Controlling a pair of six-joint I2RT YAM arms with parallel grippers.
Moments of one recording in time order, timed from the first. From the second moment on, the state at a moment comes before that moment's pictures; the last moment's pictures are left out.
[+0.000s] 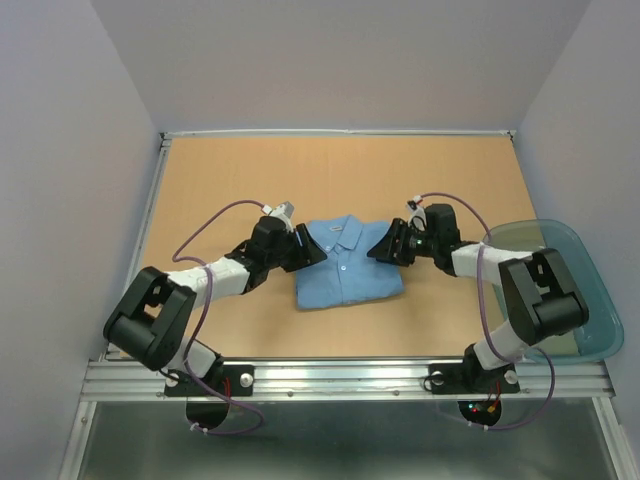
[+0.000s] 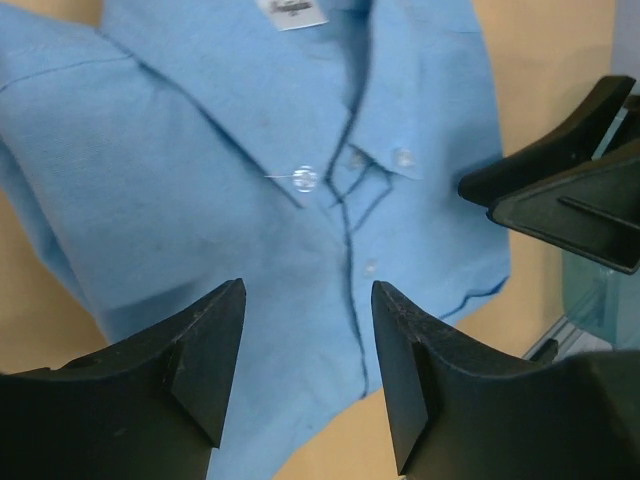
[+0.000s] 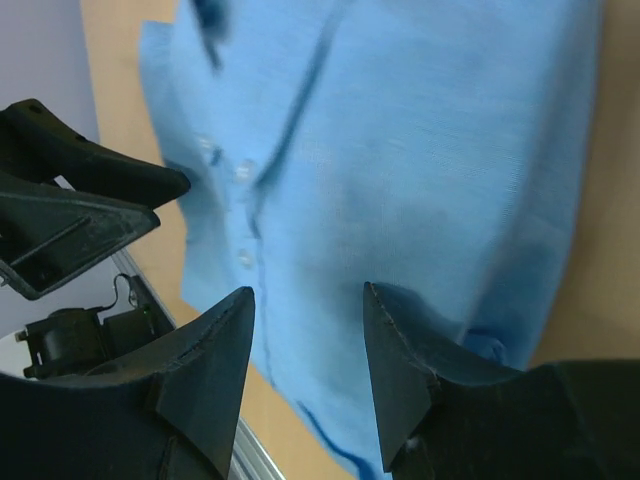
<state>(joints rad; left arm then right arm) -0.56 1.41 0.61 0.21 0.21 -0.79 0.28 1.53 0.68 0.19 -0.65 0.68</state>
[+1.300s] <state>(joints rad) -0.50 1.48 0.29 0.60 0.51 -1.08 0.30 1.57 0.28 0.60 -0.85 0.90</state>
